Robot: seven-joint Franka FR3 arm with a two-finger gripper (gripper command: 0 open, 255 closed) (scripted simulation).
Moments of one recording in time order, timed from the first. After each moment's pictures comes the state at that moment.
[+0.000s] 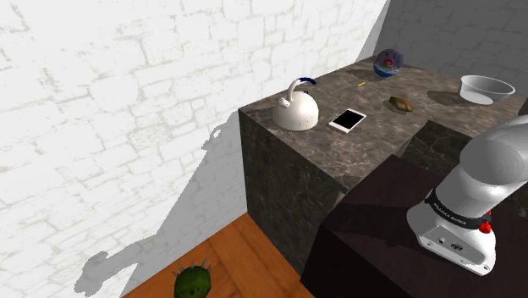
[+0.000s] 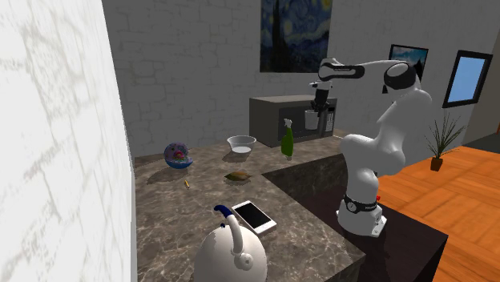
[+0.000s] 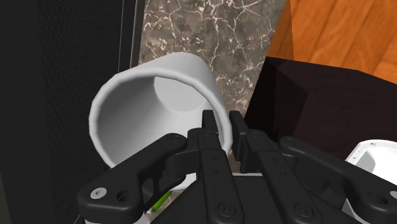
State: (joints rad) arm -0.31 -0.75 -1.41 -1.71 -0.70 1.65 -1.76
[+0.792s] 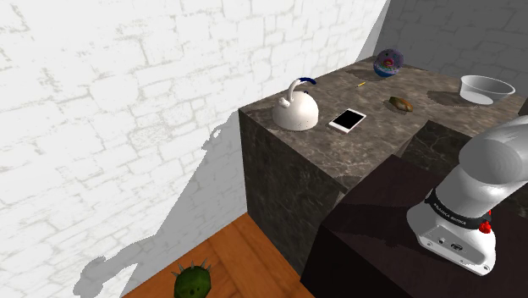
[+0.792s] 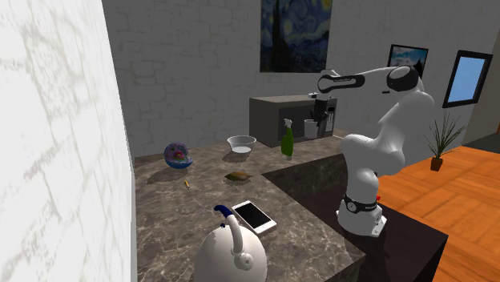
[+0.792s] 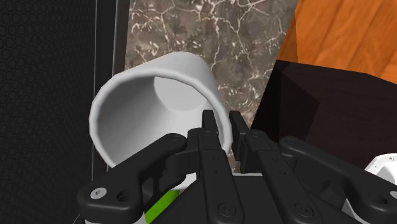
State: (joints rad) arm -0.34 -0.80 -1.46 -1.85 -0.76 1.77 -1.73
